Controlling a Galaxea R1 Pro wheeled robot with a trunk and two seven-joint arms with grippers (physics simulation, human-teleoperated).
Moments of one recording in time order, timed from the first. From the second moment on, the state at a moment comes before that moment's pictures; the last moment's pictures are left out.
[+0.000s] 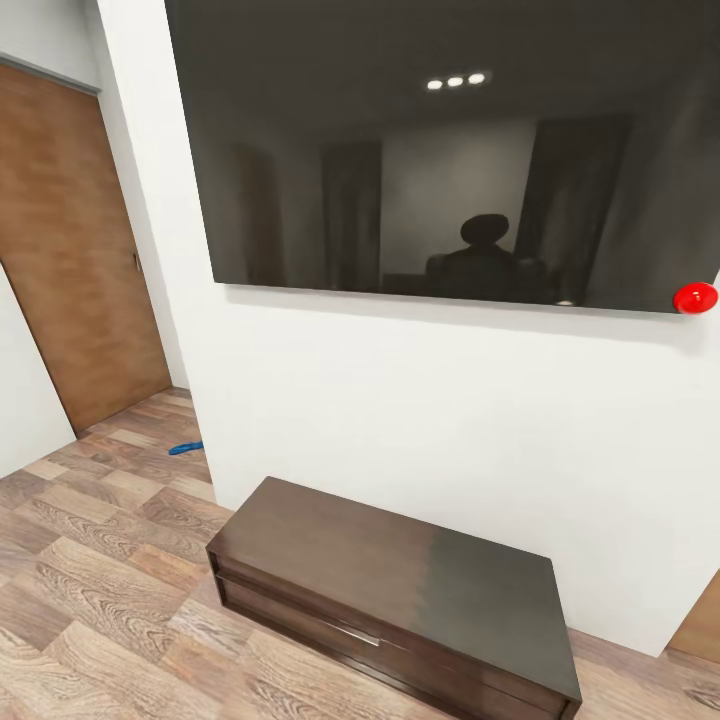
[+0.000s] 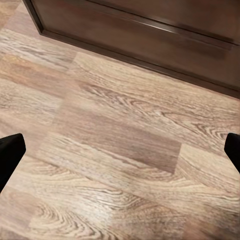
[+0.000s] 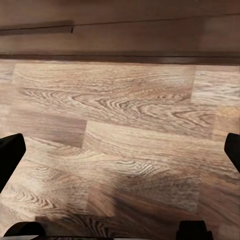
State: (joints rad) left arm 0.00 -0.02 0.01 -0.63 0.00 -0.18 0.00; right arm -0.01 -0.18 -0.11 -0.51 -0.34 -0.03 0.50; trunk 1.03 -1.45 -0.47
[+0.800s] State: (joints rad) left arm 0.00 -0.01 0.01 -0.63 0.00 -0.18 0.00; right arm -0.01 -0.18 -0.11 -0.48 -0.34 -0.05 0.51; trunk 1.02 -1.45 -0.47
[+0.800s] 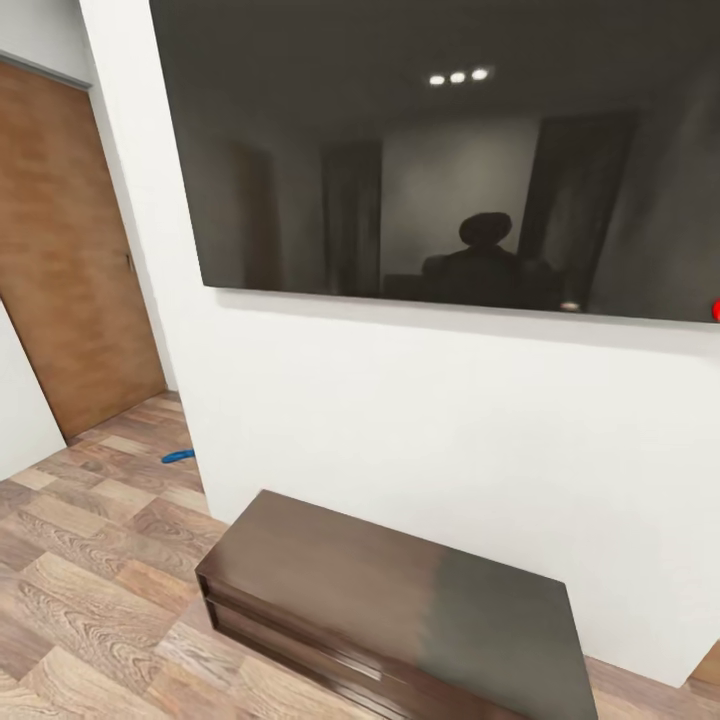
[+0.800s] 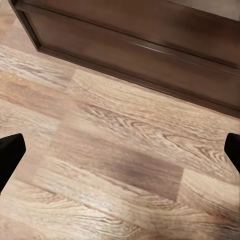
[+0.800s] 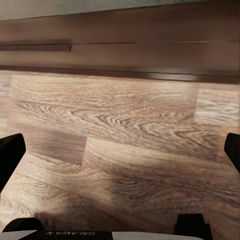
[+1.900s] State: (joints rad) left arm 0.00 -0.02 0.01 -0.63 0.00 -0.18 0.00; right arm -0.01 -0.18 -0.11 -0.47 -0.34 -0.05 0.51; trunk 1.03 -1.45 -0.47
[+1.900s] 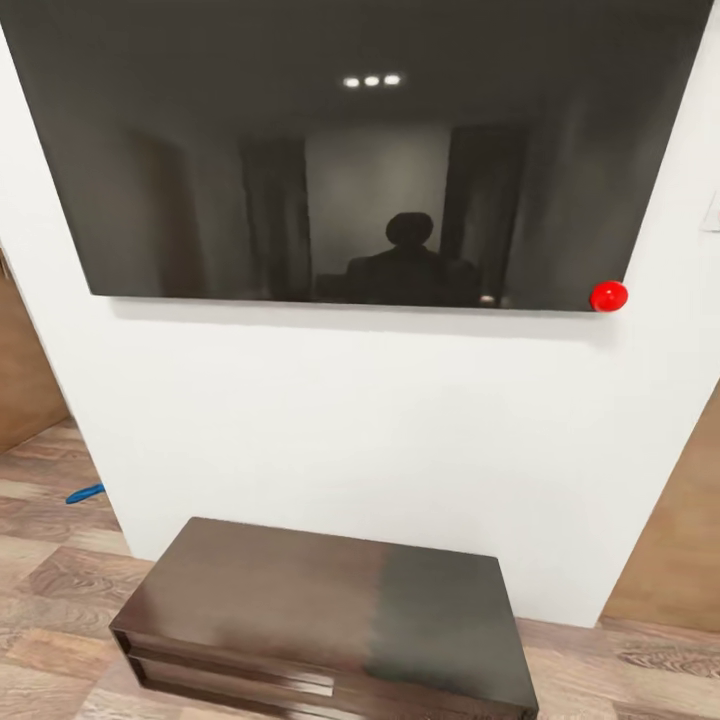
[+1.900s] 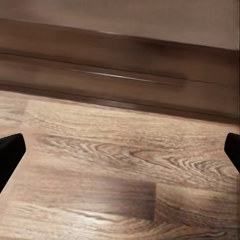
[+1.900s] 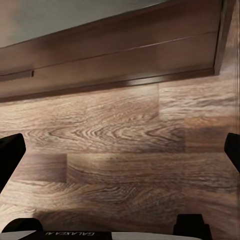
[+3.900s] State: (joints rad) left arm 0.00 -0.02 0.01 -0.63 0.00 -0.18 0.00; right arm -0.01 -0.18 -0.11 -0.47 -0.34 -0.05 0.51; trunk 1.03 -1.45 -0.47
